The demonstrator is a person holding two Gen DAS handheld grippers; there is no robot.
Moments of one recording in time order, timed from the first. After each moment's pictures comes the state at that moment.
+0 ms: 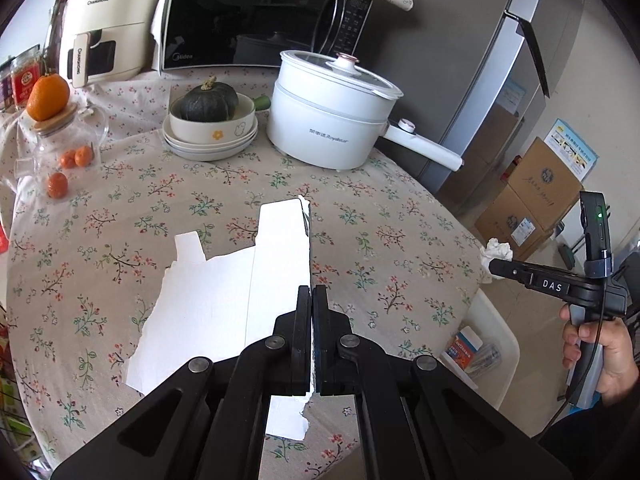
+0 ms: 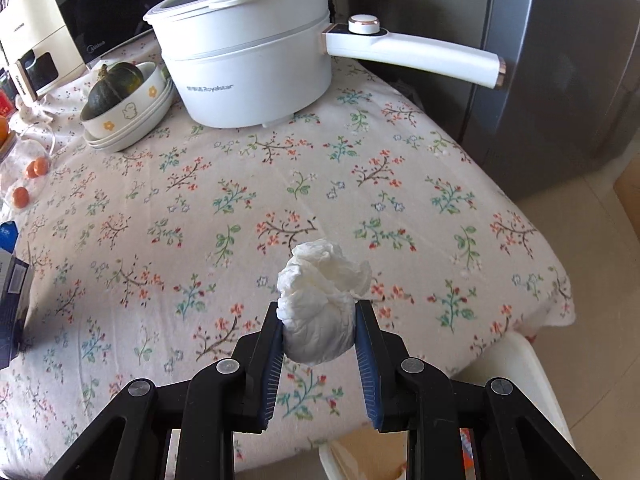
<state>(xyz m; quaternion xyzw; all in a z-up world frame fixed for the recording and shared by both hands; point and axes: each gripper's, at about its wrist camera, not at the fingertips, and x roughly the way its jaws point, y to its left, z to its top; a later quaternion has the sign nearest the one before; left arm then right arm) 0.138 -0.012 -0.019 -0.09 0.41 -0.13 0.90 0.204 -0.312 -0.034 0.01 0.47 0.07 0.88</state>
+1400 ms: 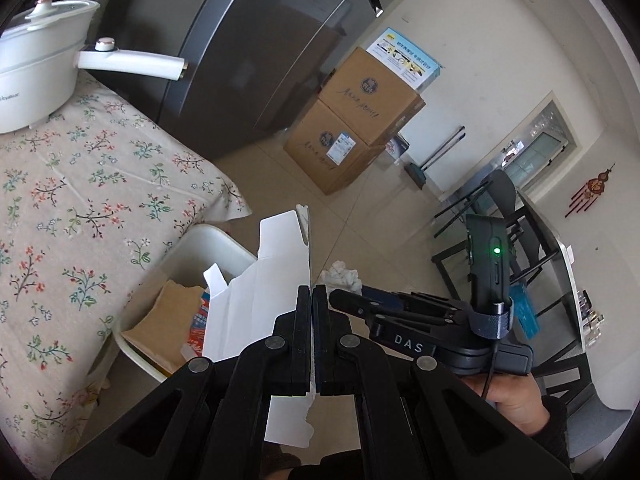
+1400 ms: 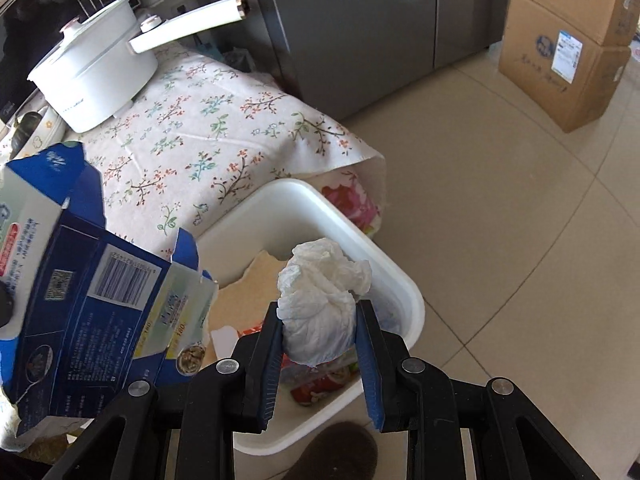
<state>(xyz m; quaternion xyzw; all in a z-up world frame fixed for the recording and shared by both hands) 0.099 -0.313 -0.024 -0.10 0.46 -0.42 0.78 0.056 -0.500 -0.050 0.12 0.49 -0.05 0.86</state>
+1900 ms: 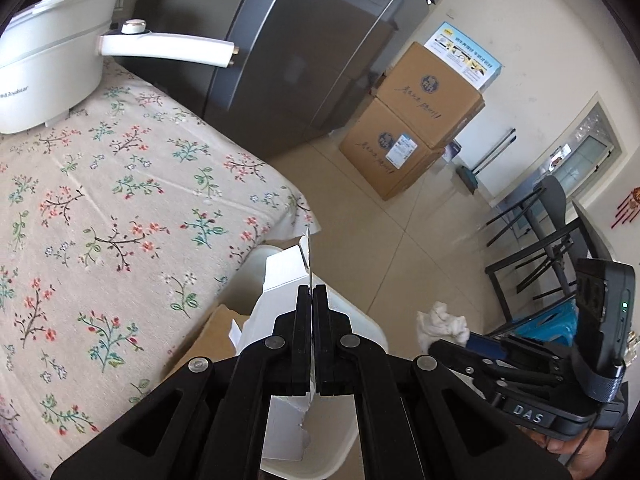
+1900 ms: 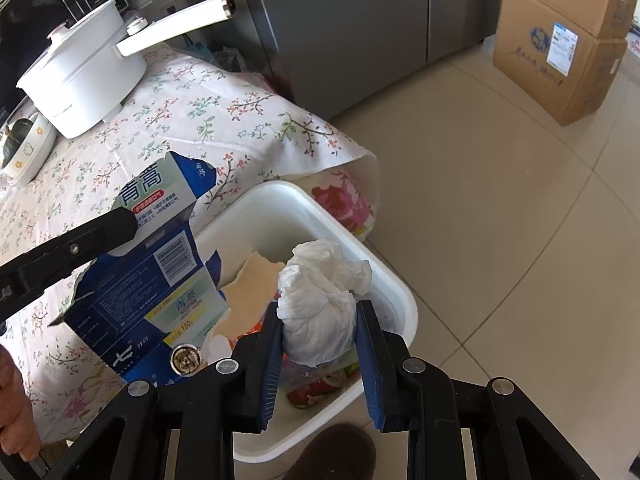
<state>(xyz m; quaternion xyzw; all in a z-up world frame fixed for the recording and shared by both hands) 0.175 -0.330 -0.075 -0.07 0.47 -0.34 0.81 0.064 -0.508 -0.055 0.13 0.50 -0.05 0.85</state>
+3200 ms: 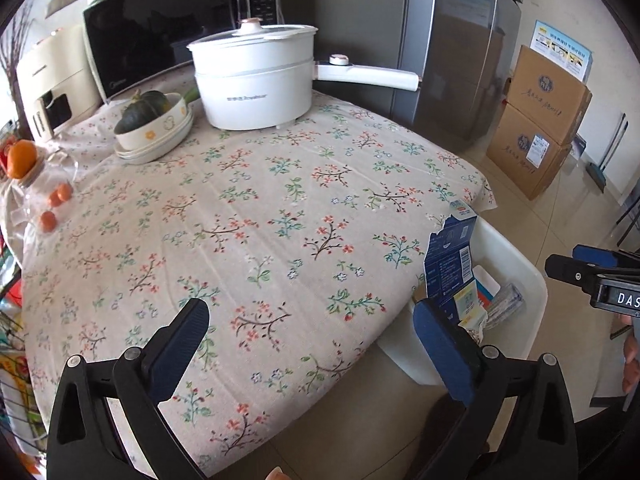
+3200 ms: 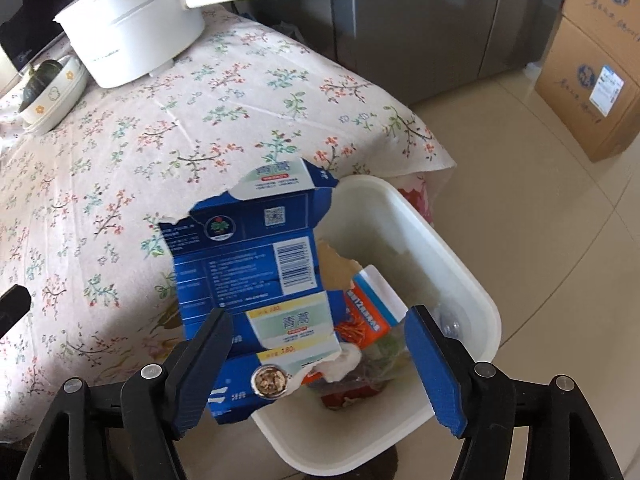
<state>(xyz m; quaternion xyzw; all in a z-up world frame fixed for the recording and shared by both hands) 0.096 -0.149 -0.045 0.05 0.43 -0.09 0.90 0.091 -0.416 -0.053 0.06 0.51 -0.02 0.86</state>
